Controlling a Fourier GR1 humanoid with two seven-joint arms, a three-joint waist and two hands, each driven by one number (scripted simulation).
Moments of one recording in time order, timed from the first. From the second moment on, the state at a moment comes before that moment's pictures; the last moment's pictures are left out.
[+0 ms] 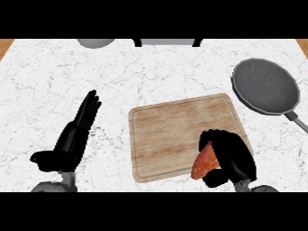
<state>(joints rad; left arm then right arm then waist) -0.03 0.06 -0.14 -1.57 0.01 0.03 -0.09 -0.07 -0.25 0.48 -1.65 0.87 0.07 0.44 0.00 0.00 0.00</state>
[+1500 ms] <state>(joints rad) -0.03 0.04 -0.13 -1.58 0.00 0.02 -0.09 -0.25 -0.22 -0.01 -1.64 0.80 -0.21 0.26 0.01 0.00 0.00</state>
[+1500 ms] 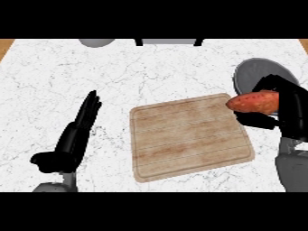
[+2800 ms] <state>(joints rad) -0.08 0.02 -0.15 -1.56 -0.02 0.00 -0.09 -0.81 -0.48 -0.32 -0.37 0.68 -0.25 -0.23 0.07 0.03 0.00</state>
